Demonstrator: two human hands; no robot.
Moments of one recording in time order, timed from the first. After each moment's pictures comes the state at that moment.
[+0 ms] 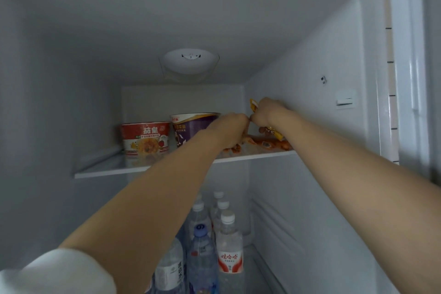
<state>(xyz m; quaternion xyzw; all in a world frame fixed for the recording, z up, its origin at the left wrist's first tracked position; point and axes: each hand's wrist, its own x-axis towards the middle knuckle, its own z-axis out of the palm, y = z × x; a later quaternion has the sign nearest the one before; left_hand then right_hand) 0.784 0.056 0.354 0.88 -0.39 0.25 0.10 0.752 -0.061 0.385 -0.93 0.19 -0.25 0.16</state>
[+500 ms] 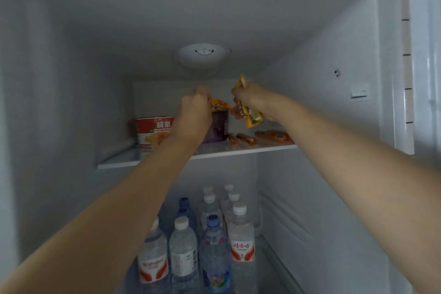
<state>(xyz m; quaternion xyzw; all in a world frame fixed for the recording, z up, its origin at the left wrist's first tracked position) 0.783 0.136 0.351 0.76 -0.29 0.51 0.28 0.744 -0.006 0.393 -0.85 0.00 -0.28 0.45</state>
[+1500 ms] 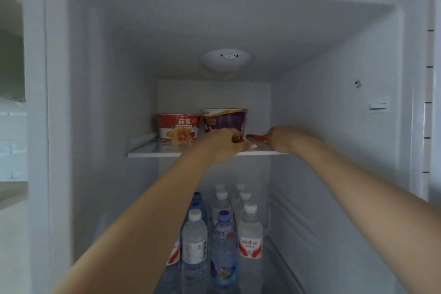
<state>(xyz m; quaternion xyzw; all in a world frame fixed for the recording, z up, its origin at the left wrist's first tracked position) 0.764 0.150 0.319 0.91 -0.32 0.18 0.21 0.747 -0.035 0.335 -0.98 0.12 -0.16 0.03</state>
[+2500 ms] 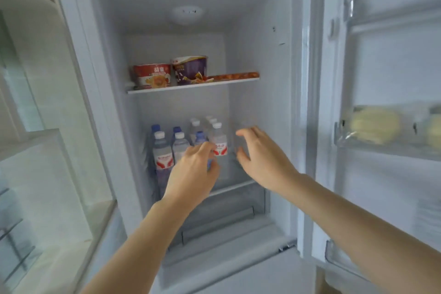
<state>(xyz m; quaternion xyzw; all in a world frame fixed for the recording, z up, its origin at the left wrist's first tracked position) 0.542 0.244 0.145 0.85 -0.35 0.28 0.28 0.470 0.086 0.158 -0.91 -0.01 -0.39 0.15</state>
